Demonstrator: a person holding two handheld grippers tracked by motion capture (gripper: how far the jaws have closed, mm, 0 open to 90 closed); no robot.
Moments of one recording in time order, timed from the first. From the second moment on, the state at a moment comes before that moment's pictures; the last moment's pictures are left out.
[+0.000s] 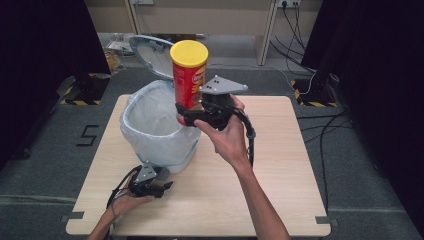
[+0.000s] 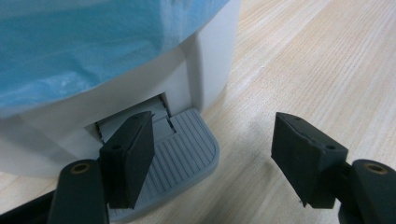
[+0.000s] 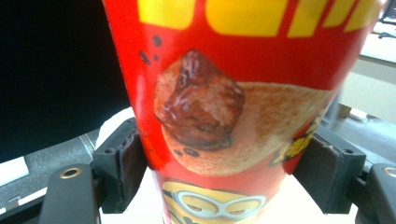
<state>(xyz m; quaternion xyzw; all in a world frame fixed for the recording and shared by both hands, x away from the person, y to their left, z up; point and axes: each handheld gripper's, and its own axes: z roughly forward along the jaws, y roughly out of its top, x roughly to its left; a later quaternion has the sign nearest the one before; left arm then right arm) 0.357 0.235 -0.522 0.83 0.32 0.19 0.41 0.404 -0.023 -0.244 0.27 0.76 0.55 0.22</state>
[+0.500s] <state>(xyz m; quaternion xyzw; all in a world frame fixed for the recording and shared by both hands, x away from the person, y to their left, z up) 0.357 0.235 -0.522 0.83 0.32 0.18 0.41 0.422 0.021 -0.252 0.26 0.78 0.54 0.20</state>
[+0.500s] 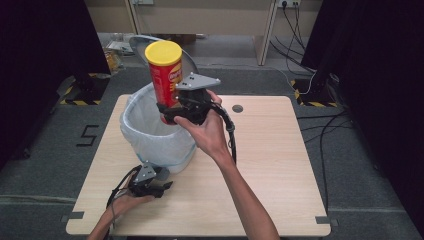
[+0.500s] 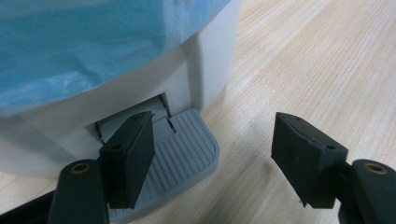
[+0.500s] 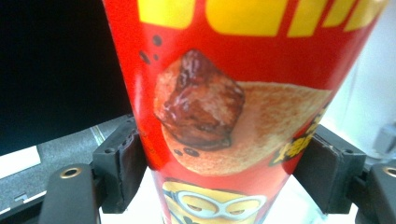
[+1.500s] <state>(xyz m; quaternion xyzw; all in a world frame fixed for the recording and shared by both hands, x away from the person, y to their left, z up) 0.358 0.235 -0.522 0.83 0.32 0.18 0.41 0.437 0.058 -0.290 0.24 0.82 0.49 0.17</state>
